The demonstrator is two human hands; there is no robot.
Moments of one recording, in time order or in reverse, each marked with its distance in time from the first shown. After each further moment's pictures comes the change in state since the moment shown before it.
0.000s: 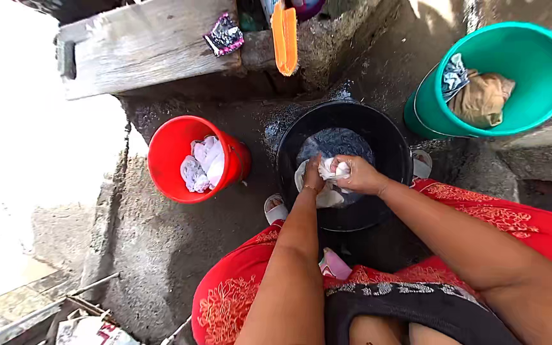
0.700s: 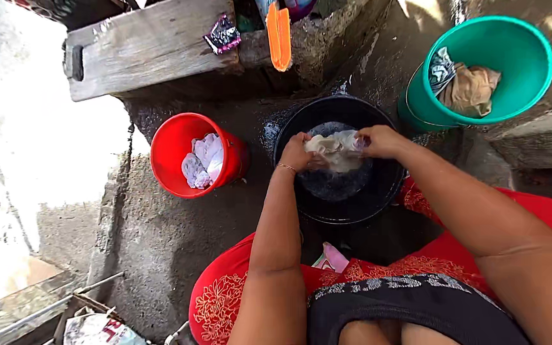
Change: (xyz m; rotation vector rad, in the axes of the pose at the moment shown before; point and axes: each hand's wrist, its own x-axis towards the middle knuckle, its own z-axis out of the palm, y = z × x) left_hand -0.037 0.087 -0.113 0.088 -0.021 0.070; right_hand 0.013 0.037 -0.078 -0.519 0.020 0.214
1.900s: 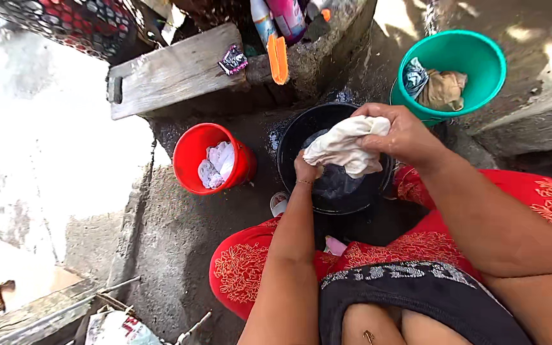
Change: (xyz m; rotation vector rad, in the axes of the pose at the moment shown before) left_hand -0.051 -0.004 0.080 -0.375 0.464 0.081; right_hand -0.155 -0.103 -0.045 0.633 0.368 -0.564
